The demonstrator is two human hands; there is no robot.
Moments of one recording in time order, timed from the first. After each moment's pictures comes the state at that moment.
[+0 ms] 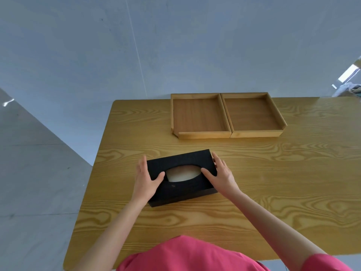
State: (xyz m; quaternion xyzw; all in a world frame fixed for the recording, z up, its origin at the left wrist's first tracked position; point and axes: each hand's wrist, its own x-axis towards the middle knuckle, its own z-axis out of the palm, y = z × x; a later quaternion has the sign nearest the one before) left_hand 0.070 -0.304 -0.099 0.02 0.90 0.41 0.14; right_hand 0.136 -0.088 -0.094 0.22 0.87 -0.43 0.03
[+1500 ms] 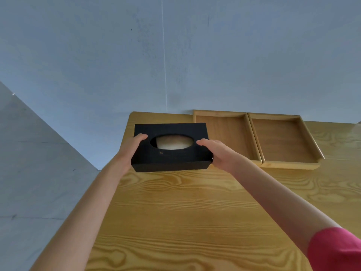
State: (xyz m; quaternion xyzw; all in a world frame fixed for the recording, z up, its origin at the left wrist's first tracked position) left_hand -0.114 -0.360 -0.032 -0.11 0.72 0.63 0.27; right_hand -0.051 -0.128 -0.015 0.34 0.63 -0.67 0.20
